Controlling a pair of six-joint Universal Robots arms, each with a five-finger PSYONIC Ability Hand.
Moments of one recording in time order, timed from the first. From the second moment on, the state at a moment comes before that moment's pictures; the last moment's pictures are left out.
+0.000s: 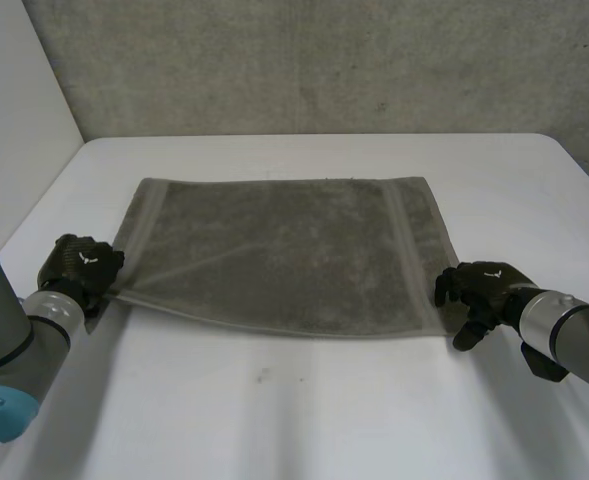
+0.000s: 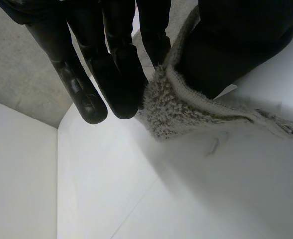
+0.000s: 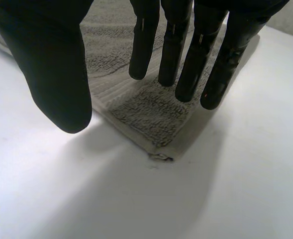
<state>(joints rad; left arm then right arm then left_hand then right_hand) 4.58 -1.94 -1.87 3.52 -1.51 3.88 1.70 -1.13 1.69 0.05 1.22 2.80 1.16 1.22 1.22 1.22 1.02 0.55 0.64 0.64 0.64 0.45</state>
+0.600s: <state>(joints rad) 4.57 -1.95 -1.87 3.52 -1.52 3.88 1.70 -1.04 1.66 -0.10 1.24 2.68 1.16 1.22 1.22 1.22 1.03 0.68 0.79 0.80 0.80 0.59</state>
